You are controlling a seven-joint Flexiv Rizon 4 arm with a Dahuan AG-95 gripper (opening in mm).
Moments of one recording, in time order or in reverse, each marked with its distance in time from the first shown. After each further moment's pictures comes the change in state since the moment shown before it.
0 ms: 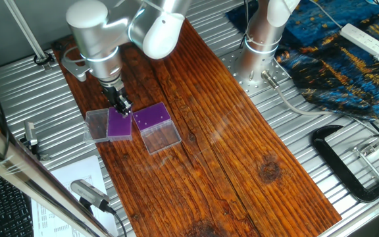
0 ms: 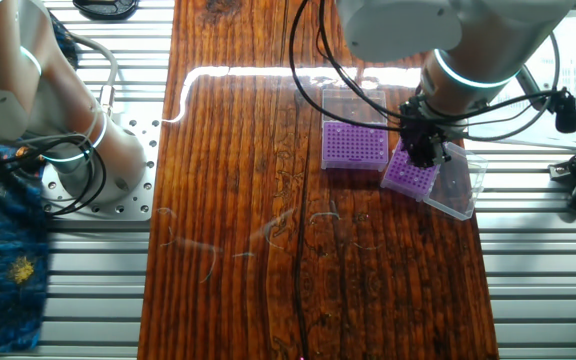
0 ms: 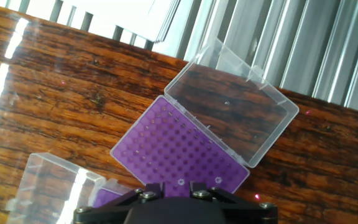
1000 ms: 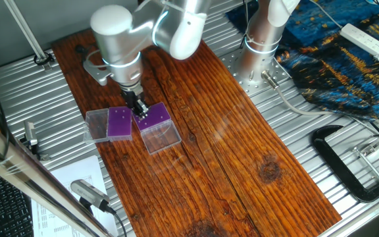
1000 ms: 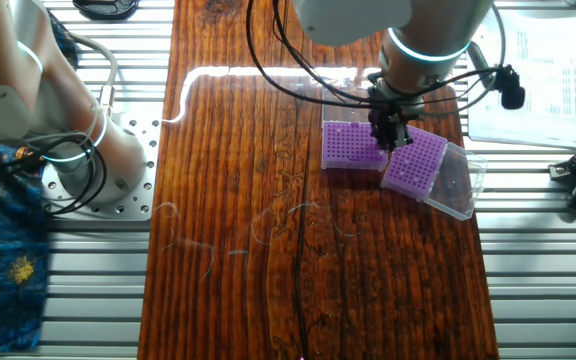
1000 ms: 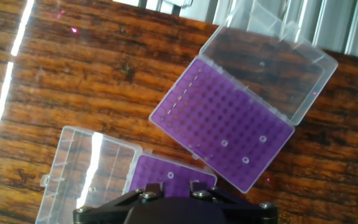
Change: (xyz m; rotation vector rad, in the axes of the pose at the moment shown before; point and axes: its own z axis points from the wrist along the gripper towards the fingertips) arm 0.037 0.039 0.016 0.022 0.001 0.053
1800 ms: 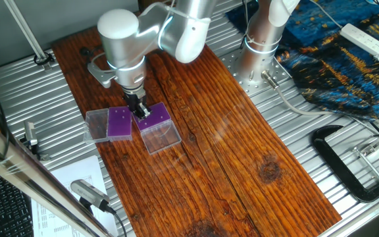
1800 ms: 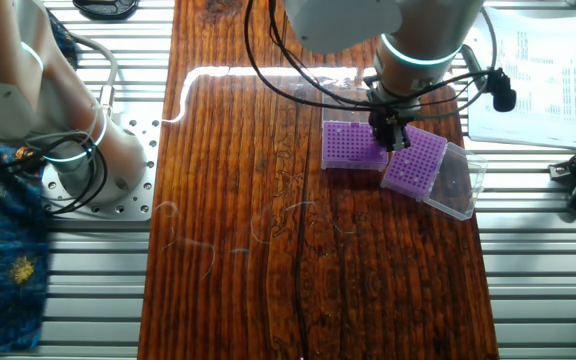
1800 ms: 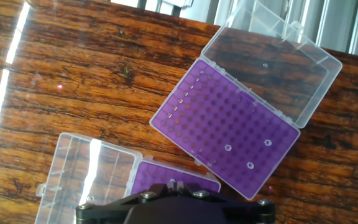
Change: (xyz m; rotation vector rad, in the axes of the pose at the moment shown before) arm -0.003 0.008 0.011 -0.003 -0.027 0.008
